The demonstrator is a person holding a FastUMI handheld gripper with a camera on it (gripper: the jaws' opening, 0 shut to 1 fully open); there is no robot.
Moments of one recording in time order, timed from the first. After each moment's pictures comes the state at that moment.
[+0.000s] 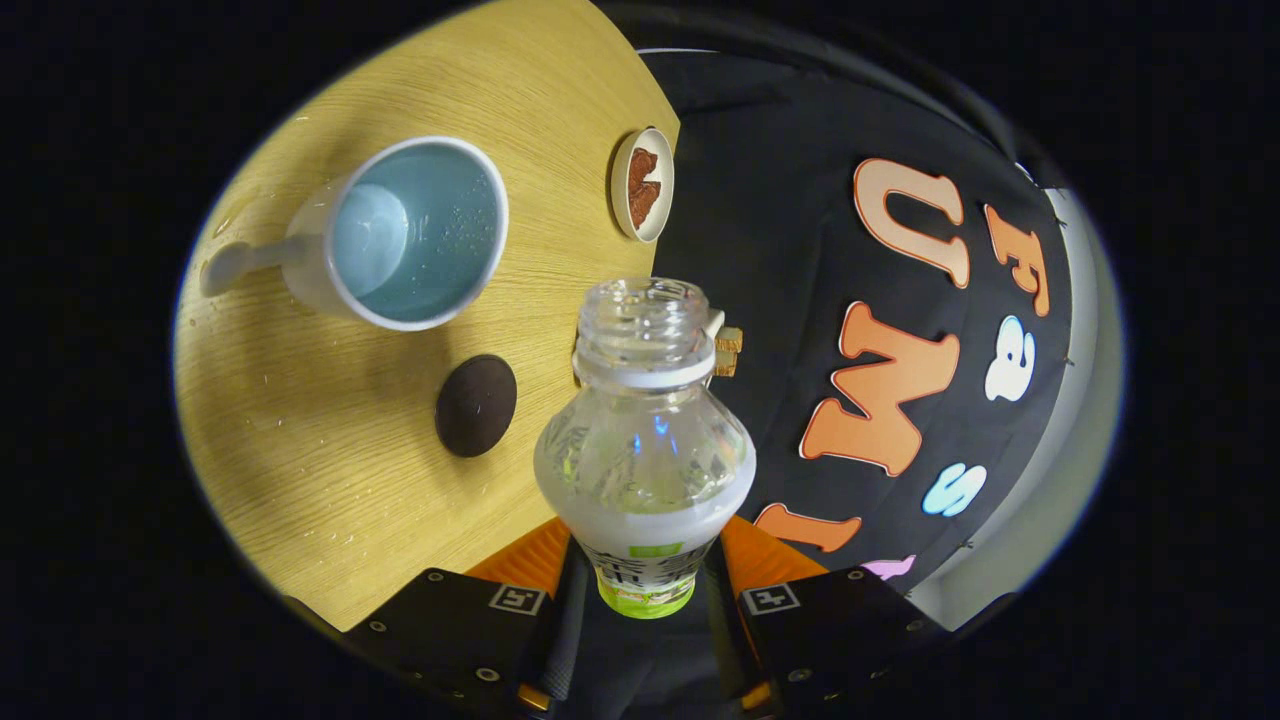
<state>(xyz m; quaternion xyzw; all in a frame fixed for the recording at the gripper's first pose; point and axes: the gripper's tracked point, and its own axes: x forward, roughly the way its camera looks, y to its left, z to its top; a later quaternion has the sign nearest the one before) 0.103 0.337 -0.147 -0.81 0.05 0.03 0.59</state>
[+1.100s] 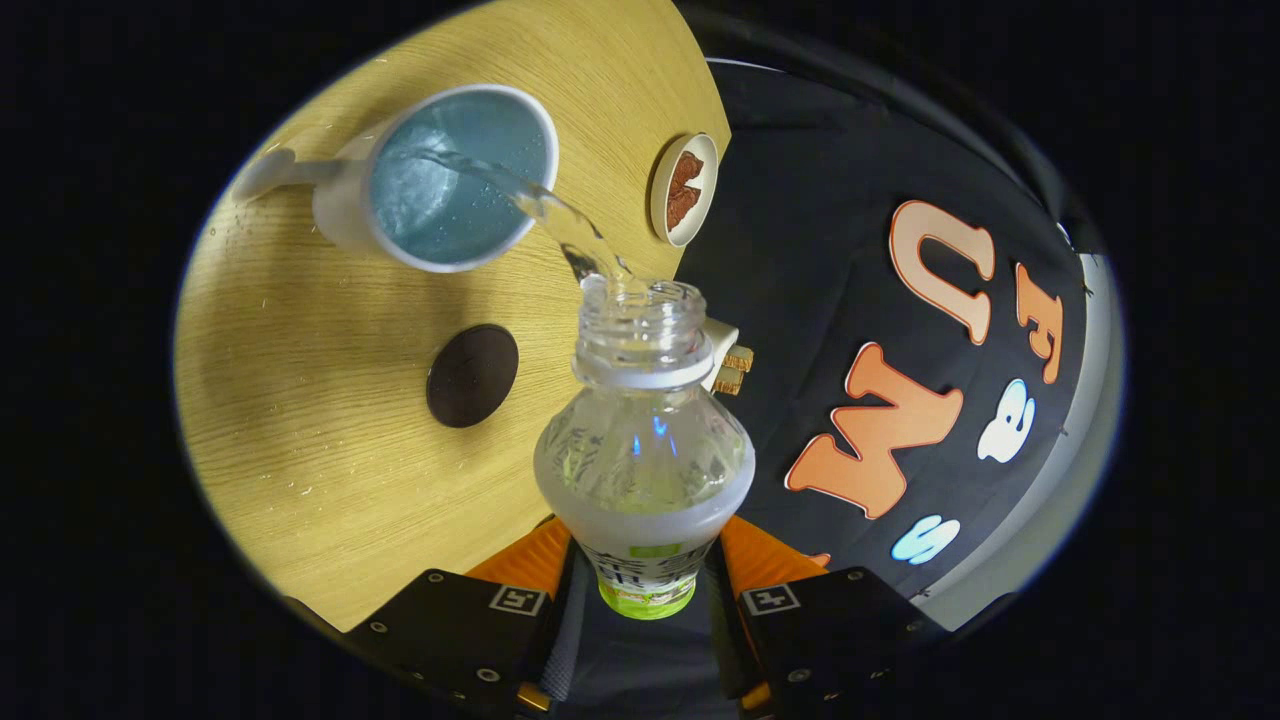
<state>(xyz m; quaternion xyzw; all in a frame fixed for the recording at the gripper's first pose) 0.118 0.334 -0.142 -0.85 0.04 0.05 0.52</state>
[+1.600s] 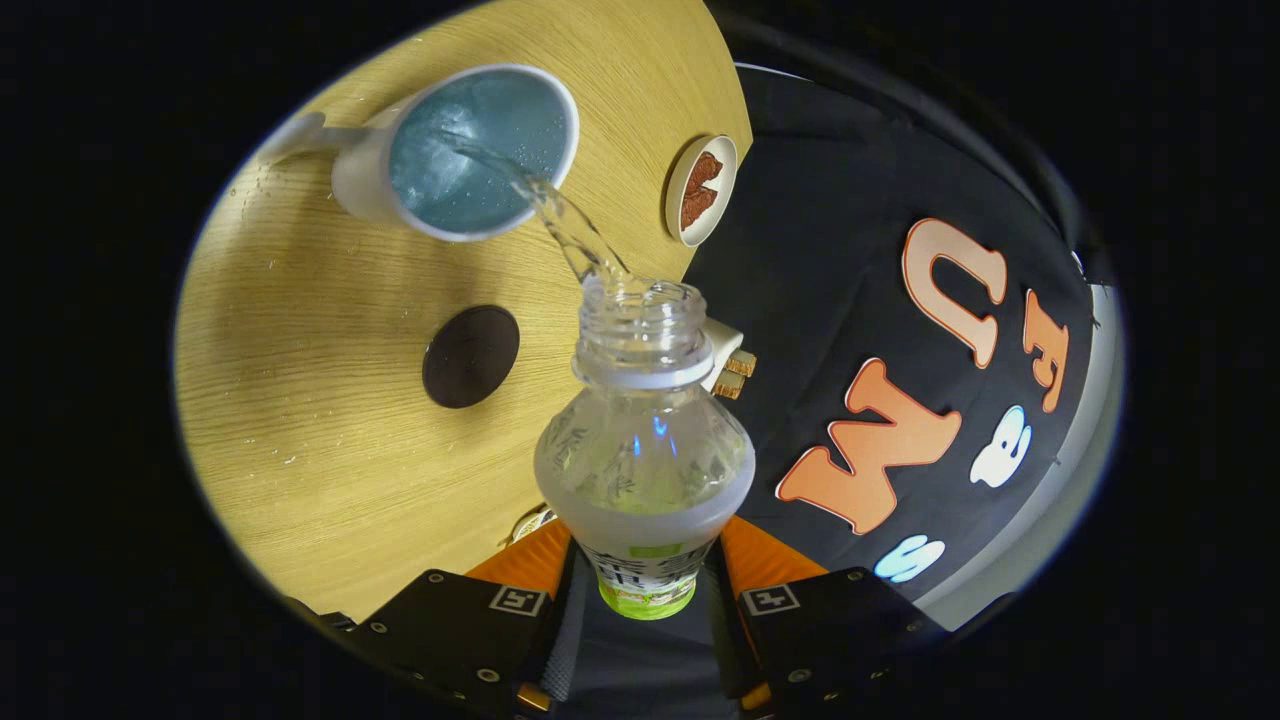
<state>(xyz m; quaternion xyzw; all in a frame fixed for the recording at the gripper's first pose) 0.122 0.334 -0.134 -0.87 0.04 0.06 0.48</state>
